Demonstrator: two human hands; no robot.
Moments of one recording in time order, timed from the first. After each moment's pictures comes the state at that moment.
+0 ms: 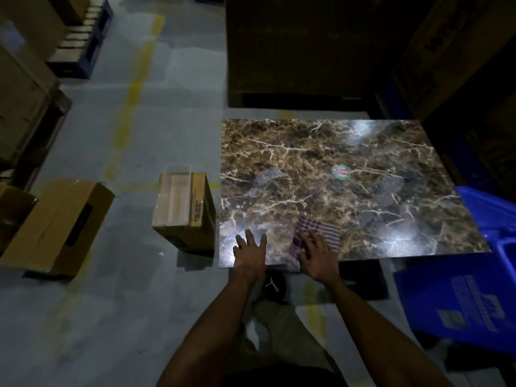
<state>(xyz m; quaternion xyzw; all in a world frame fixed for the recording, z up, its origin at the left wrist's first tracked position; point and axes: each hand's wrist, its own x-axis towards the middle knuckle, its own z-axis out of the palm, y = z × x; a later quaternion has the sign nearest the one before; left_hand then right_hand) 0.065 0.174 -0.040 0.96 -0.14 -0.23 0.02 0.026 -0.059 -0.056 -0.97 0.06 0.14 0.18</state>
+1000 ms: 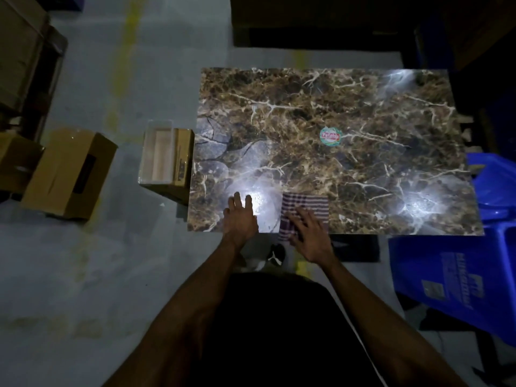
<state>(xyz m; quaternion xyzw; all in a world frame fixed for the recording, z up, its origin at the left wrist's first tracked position) 0.078 0.087 -0.027 0.97 -0.04 -0.24 0.05 0.007 -0.153 -0.056 -0.96 -0.08 0.18 0.21</state>
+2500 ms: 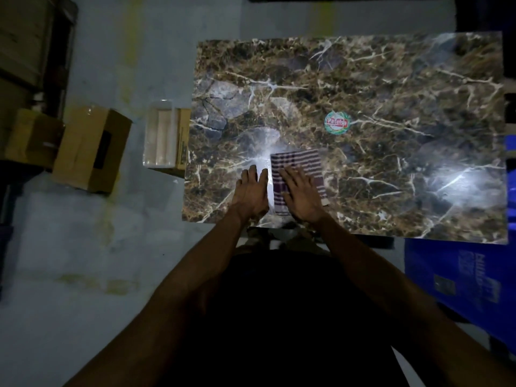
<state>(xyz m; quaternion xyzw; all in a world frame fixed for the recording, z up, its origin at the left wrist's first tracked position) 0.139 0.029 -0.006 0.95 -0.09 -0.31 0.04 0.119 -0.164 -0.066 -0.95 -0.14 0.16 0.23</state>
